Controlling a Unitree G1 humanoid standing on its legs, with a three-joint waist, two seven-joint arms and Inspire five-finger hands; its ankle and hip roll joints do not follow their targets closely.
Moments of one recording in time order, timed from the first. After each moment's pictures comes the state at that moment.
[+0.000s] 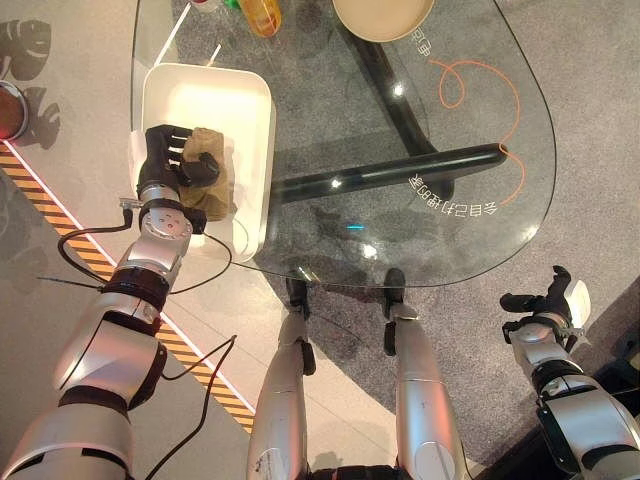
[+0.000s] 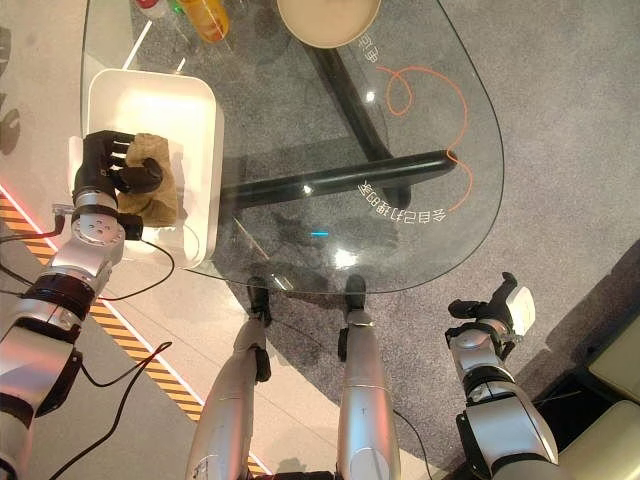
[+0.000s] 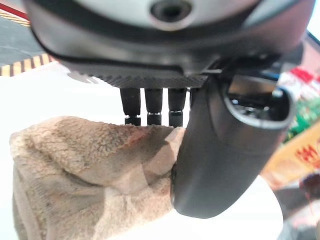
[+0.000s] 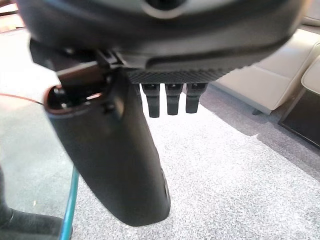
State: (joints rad) left arm -0.99 0.66 -0.46 0.97 -0.31 -0.04 0.37; right arm -0.61 -0.53 0.22 1.26 0.18 -0.06 -0.59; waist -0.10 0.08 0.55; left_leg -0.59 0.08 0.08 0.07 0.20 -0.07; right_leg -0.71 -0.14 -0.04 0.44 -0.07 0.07
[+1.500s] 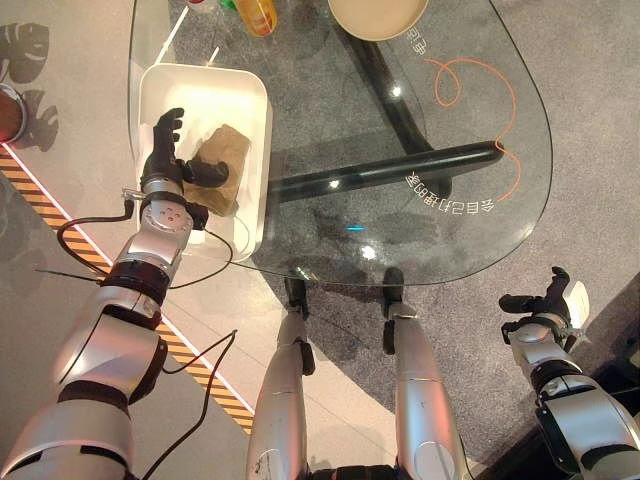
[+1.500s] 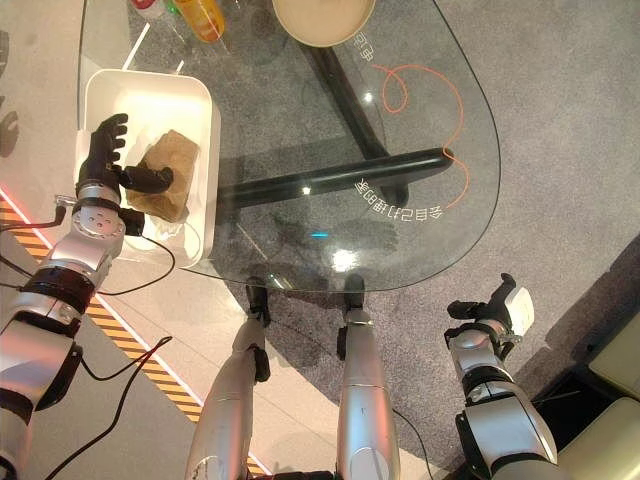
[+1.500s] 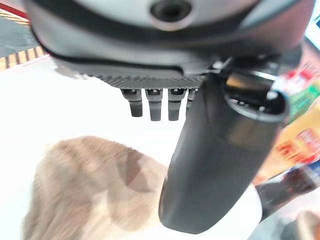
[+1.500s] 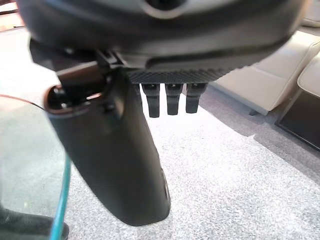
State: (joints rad) left arm -1.02 0.67 -0.45 0.96 -0.30 -0.07 0.37; right arm -0.61 -0.52 0.22 1.27 0.18 -0.06 -0.59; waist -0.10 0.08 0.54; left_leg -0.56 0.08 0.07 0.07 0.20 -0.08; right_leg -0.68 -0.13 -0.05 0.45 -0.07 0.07
